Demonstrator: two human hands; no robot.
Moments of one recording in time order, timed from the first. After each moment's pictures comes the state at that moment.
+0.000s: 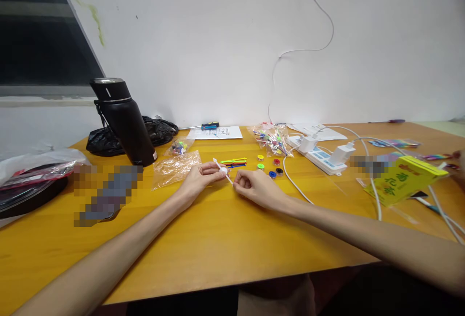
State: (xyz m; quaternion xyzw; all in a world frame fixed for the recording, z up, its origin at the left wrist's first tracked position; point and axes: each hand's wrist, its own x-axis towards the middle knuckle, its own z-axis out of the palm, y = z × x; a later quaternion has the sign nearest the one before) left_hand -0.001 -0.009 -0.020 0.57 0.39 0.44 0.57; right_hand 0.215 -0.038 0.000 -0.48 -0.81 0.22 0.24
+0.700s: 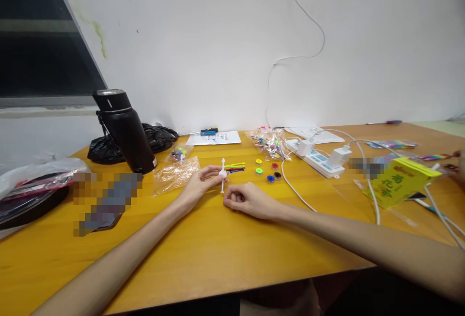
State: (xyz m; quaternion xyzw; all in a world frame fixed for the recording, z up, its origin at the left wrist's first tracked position) left_hand 0.002 -0.009 -0.018 0.58 0.35 0.46 0.57; right_hand 0.206 -0.041 -0.007 -0.39 -0.82 0.35 0.22
